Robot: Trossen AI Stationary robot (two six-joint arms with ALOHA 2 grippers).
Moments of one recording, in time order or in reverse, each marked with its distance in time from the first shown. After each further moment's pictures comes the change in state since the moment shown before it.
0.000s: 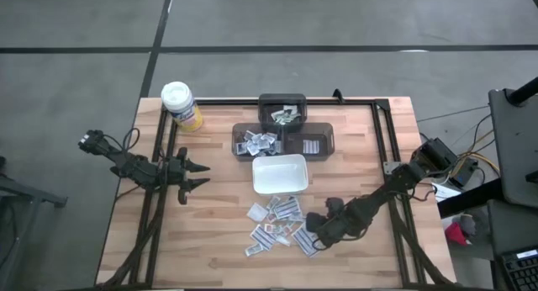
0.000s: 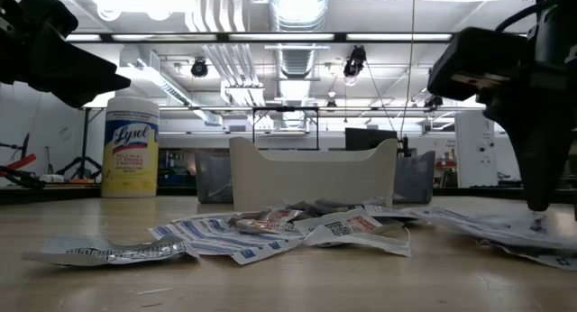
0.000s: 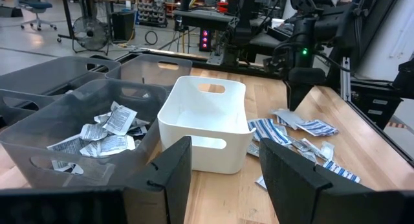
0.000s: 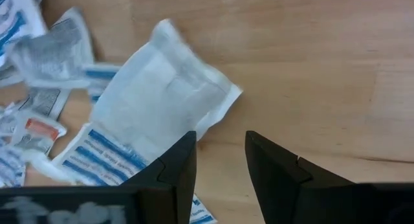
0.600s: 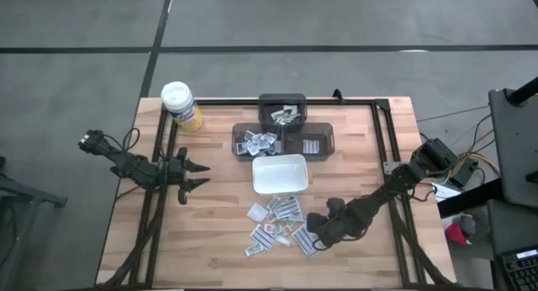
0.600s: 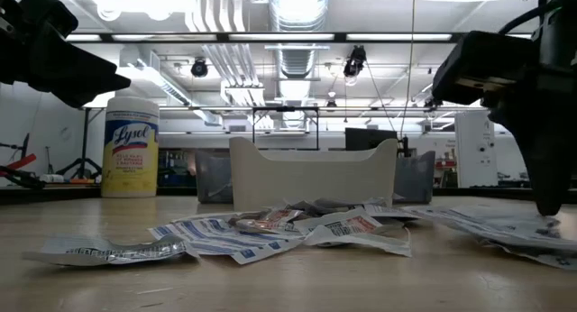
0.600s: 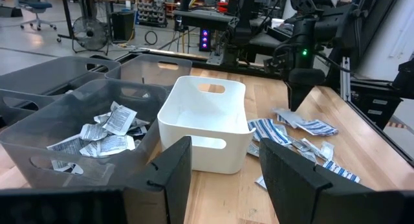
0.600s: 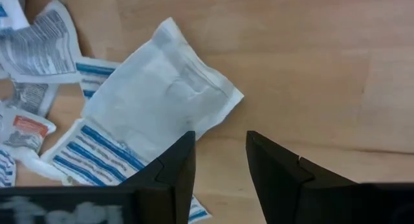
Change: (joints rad) left arm 0.000 0.000 0.000 0.000 0.000 0.000; right arm 0.002 0.002 -0.003 -0.003 -0.022 0.015
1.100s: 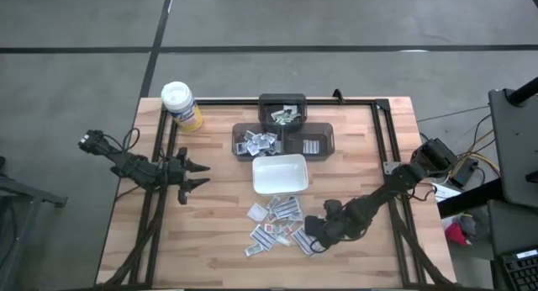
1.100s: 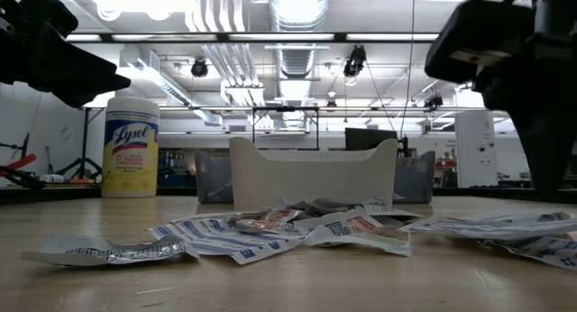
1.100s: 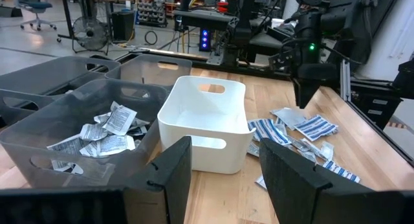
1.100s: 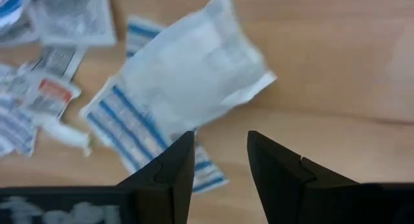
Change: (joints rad) left arm 0.000 0.000 0.000 0.000 0.000 0.000; right arm 0.003 0.000 0.060 -0.026 -0.033 -0.047
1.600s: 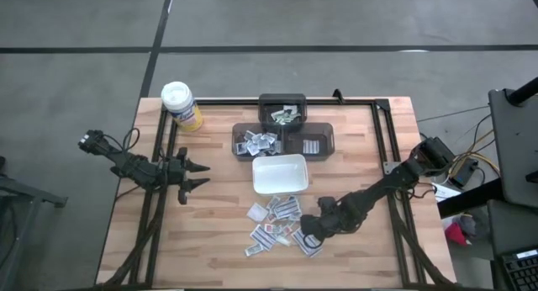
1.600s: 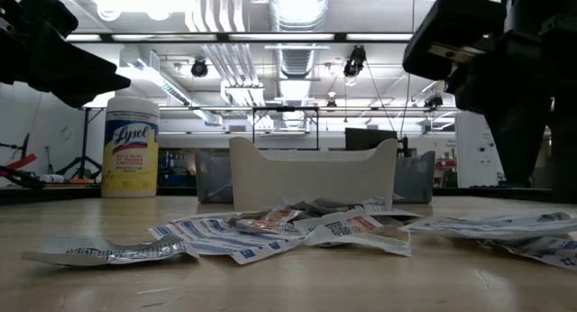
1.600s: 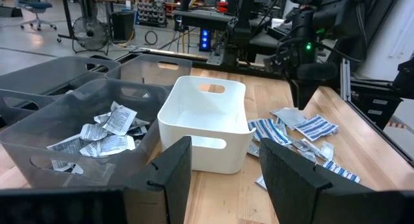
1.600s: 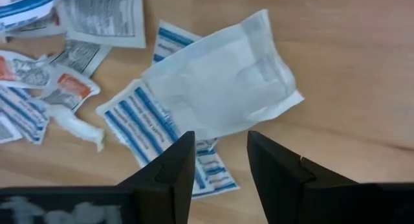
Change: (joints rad) left arm 0.000 0.000 0.000 0.000 0.000 0.000; right arm -0.067 0.000 0.004 0.032 -0.057 -0.152
